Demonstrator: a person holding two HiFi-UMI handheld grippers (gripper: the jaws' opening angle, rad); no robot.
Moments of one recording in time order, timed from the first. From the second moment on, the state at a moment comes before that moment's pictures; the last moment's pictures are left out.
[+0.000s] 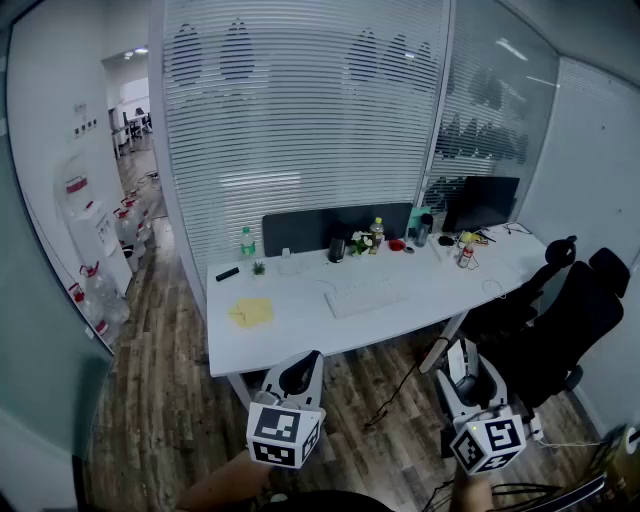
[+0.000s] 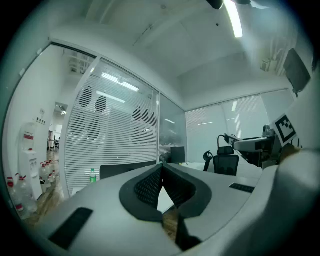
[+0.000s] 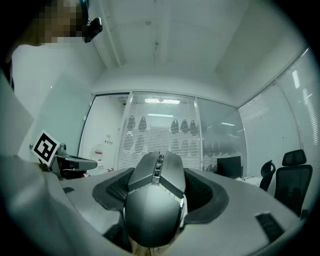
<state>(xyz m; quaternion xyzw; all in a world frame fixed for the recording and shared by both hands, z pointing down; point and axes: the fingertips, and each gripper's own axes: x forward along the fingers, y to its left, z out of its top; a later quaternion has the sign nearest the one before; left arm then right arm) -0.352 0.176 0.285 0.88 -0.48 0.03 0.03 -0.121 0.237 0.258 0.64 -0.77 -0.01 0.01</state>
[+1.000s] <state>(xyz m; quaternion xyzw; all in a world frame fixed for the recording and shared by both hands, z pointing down) -0.294 0.185 0.286 0.88 -0.48 0.03 0.01 -0.081 0.247 0.258 0.62 -0.78 0.00 -0.01</state>
